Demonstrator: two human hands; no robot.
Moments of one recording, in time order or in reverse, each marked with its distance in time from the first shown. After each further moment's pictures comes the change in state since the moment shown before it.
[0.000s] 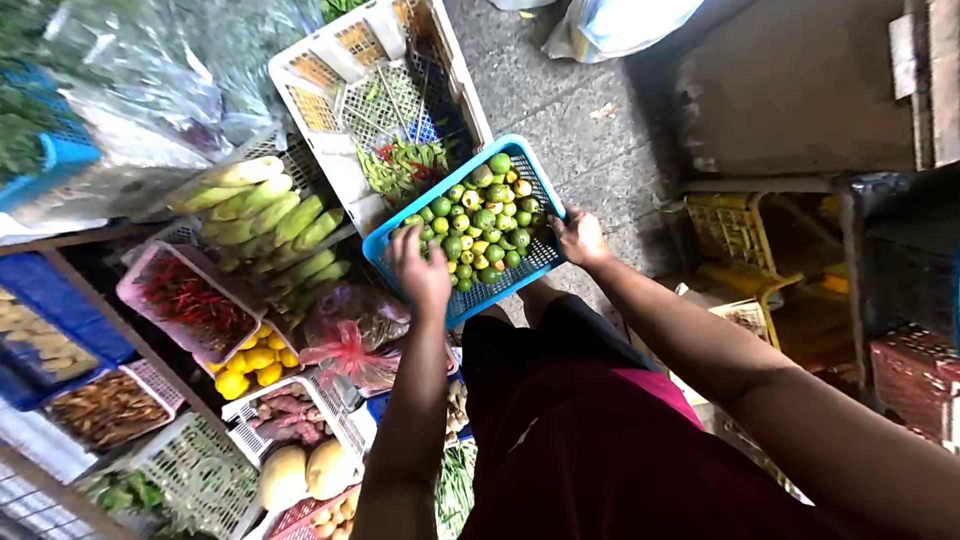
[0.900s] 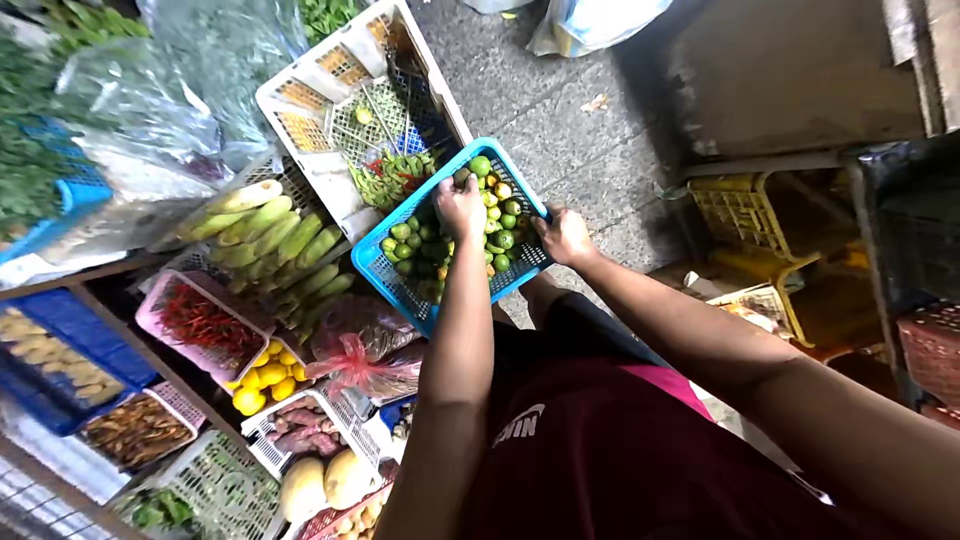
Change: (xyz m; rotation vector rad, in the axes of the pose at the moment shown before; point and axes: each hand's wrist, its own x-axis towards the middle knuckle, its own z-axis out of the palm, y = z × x) left_hand 0.073 0.098 0.109 -0.215 -0.132 -0.365; right_hand -0.003 -0.019 -0.010 0.023 -0.057 0.031
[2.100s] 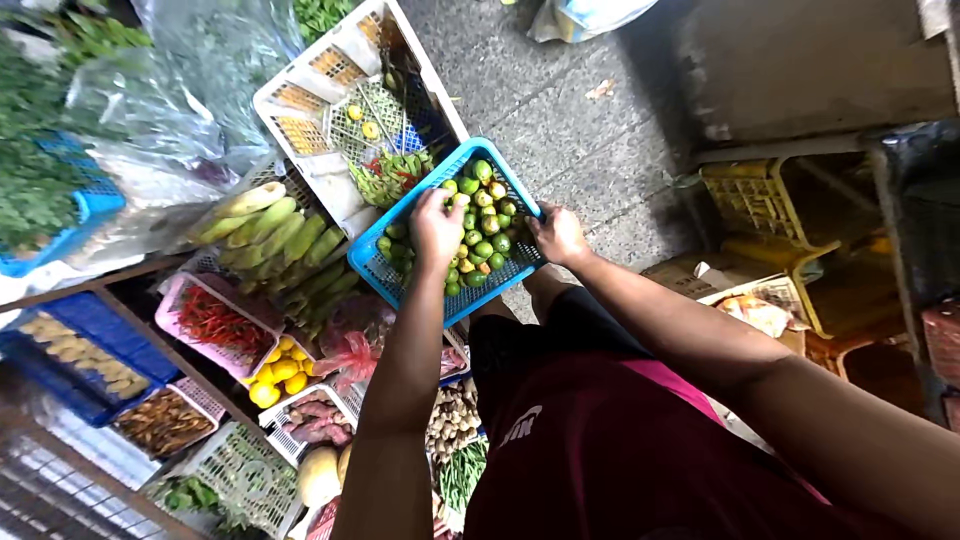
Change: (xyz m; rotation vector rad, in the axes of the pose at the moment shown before) left_hand -0.004 -0.013 -0.075 0.292 -0.217 0.467; right_hand 0.003 0.003 0.005 0.029 -0.012 -0.023
